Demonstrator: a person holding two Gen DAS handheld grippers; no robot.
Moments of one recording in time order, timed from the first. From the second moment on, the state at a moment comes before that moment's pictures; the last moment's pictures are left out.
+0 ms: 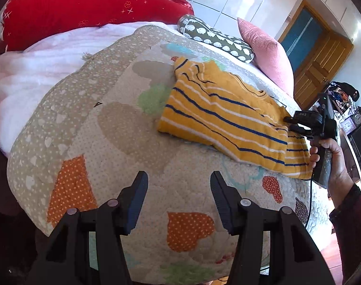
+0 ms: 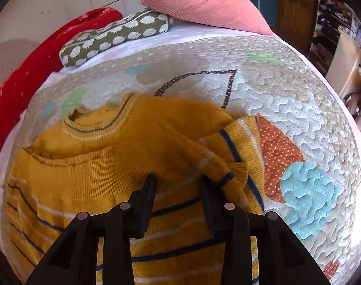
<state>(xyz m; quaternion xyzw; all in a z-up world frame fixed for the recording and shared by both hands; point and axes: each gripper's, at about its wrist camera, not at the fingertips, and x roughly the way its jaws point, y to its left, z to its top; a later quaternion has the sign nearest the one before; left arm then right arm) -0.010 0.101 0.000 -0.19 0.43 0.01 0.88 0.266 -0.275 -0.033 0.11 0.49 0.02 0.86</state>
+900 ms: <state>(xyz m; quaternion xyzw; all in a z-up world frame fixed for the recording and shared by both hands) -0.058 0.094 0.046 -0.19 0.38 -0.02 0.91 -0.021 -0.307 -0.001 0.12 0.39 0.08 0.91</state>
